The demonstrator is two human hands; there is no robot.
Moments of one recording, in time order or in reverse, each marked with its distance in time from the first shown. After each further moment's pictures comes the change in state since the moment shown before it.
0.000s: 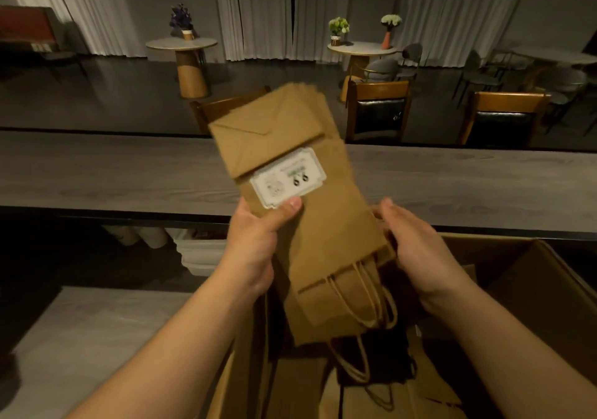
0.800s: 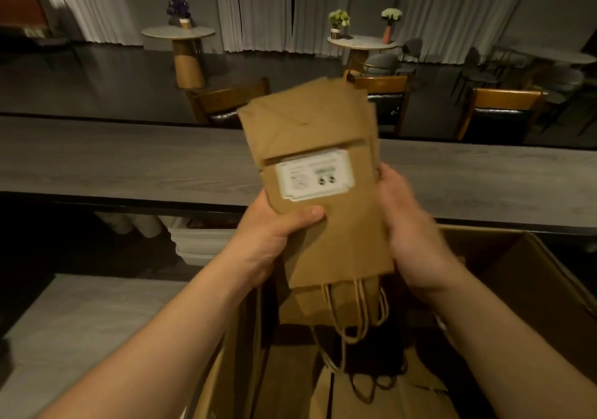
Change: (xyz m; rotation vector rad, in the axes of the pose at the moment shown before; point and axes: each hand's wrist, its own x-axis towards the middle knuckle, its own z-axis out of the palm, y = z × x) left_hand -0.005 -0.005 0.005 0.182 -0.123 -0.030; right_hand -0.011 -0.009 -0.002 0.116 -0.085 -0.235
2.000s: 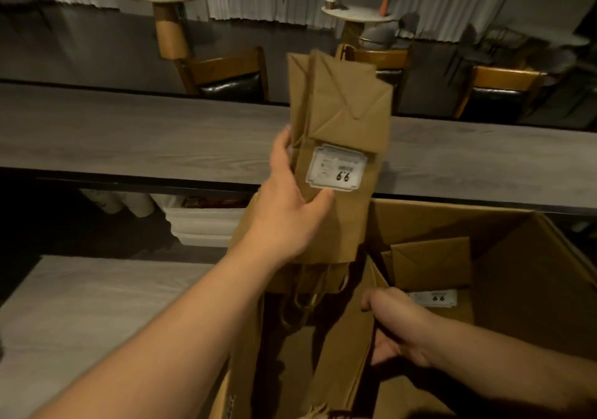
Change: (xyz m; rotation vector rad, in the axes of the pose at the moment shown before) left_hand 0.003 -0.008 -0.002 0.649 -0.025 0.312; right_hand -0.034 0.097 0.016 -0.082 -0.178 0.977
